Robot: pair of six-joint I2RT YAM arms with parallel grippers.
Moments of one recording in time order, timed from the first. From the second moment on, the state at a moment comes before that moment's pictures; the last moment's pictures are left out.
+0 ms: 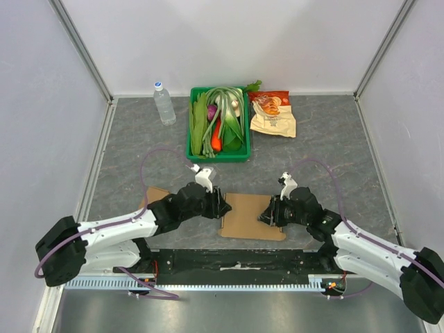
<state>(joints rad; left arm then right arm) -0.98 1.11 0.43 0.08 -0.09 -0.73 0.71 0.82 0.26 -0.05 -0.23 0.68</state>
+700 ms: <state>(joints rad) -0.98 1.32 0.44 0.29 0.10 -0.75 0.63 0.75 0.43 -0.39 -0.06 0.64</state>
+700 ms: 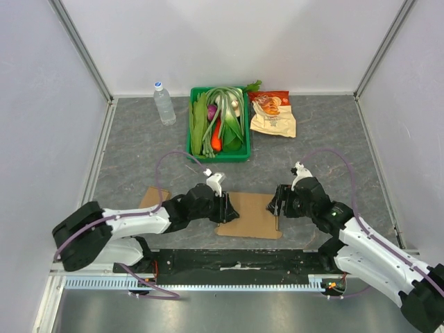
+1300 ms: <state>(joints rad) -0.79 0.98 0.26 0.10 0.08 -0.81 0.50 0.85 0.28 -0.18 -0.13 0.63</state>
